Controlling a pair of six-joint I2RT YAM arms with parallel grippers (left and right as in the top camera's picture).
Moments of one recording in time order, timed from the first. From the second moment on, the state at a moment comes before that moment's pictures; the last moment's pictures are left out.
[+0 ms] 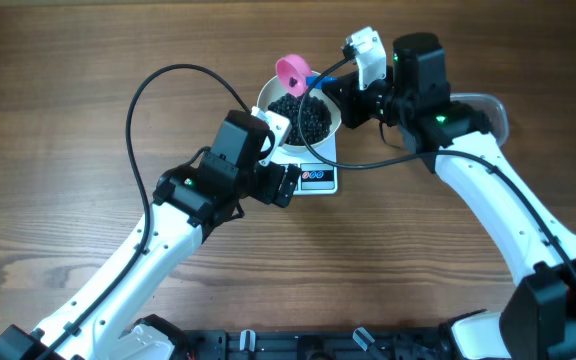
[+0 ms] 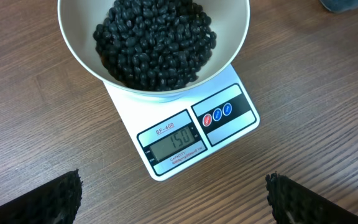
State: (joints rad) left arm -0.55 1.33 1.02 -0.61 0.01 -0.07; right arm 0.32 1.59 1.23 -0.25 -0.46 0.02
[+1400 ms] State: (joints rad) left arm -0.55 1.33 1.02 -0.61 0.01 -0.07; right arm -0.39 1.41 1.21 -0.85 -0.38 0.17
